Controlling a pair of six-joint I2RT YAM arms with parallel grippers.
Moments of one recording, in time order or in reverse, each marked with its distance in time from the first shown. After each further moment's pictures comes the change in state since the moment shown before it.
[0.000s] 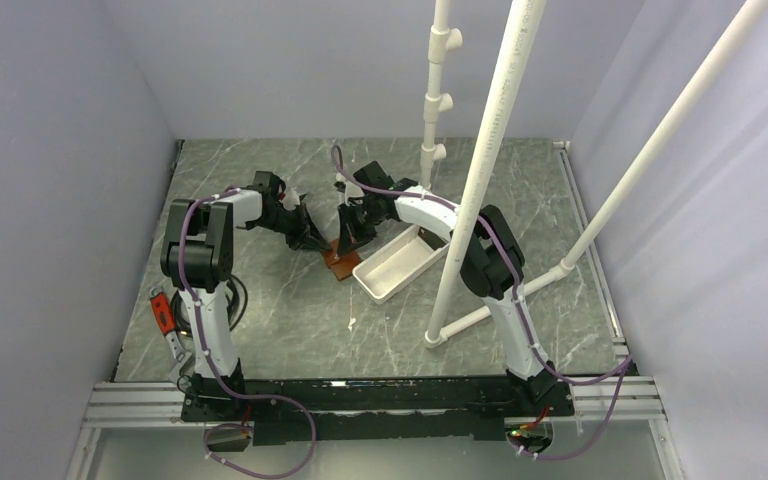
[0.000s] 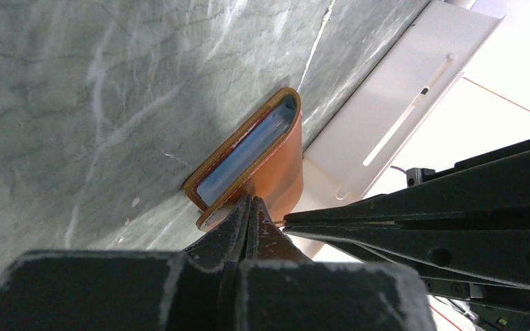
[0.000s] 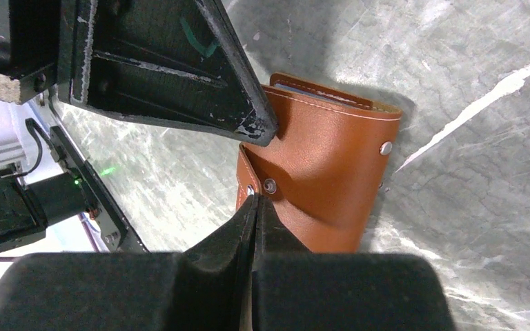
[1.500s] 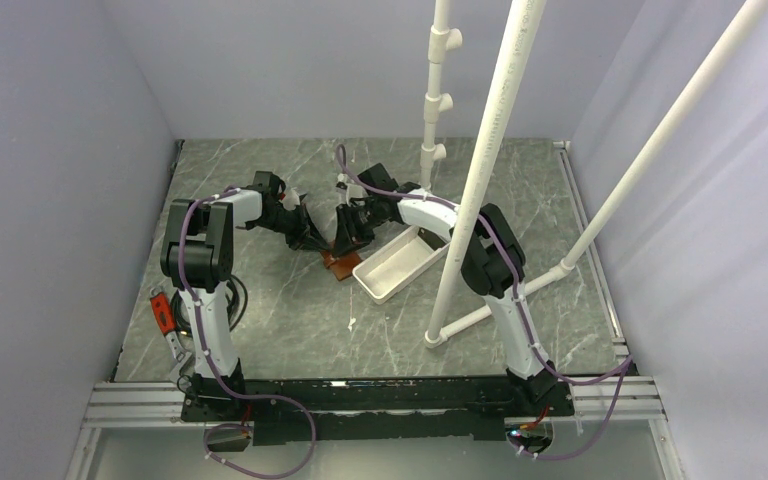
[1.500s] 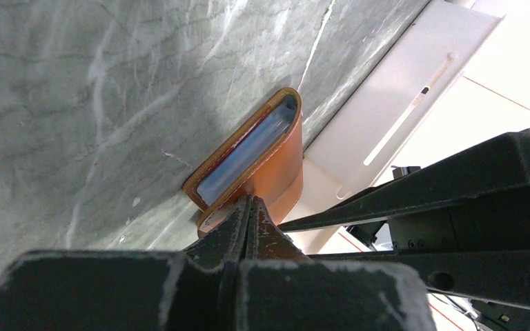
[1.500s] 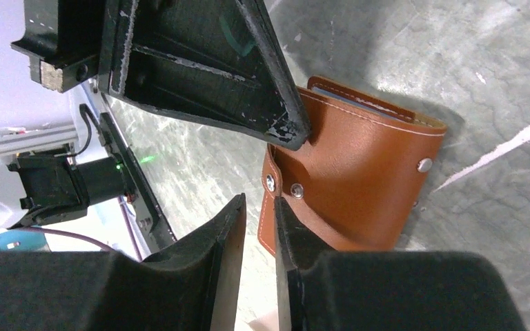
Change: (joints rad) left arm 0.000 0.000 0.000 -0.002 0.001 0.005; right arm -0.018 0.004 -0.058 0.111 -0.144 0.052
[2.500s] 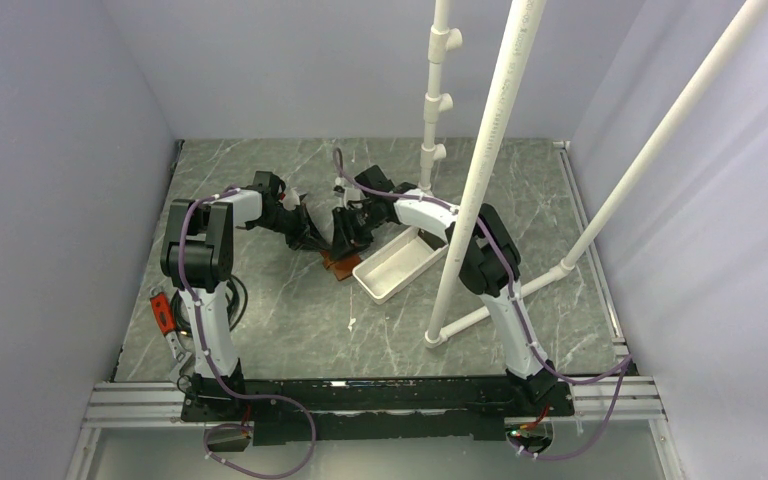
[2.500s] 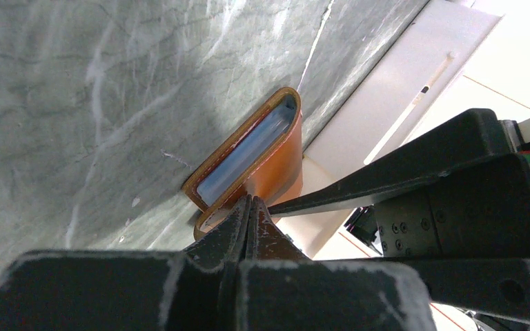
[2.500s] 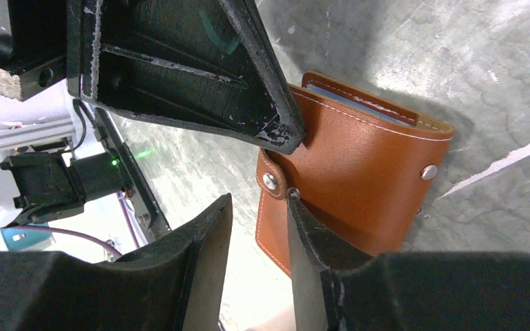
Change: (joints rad) left arm 0.000 0.000 0.000 0.000 0.002 0.003; right arm 0.010 0.041 0.044 -0.050 -0.008 -0.012
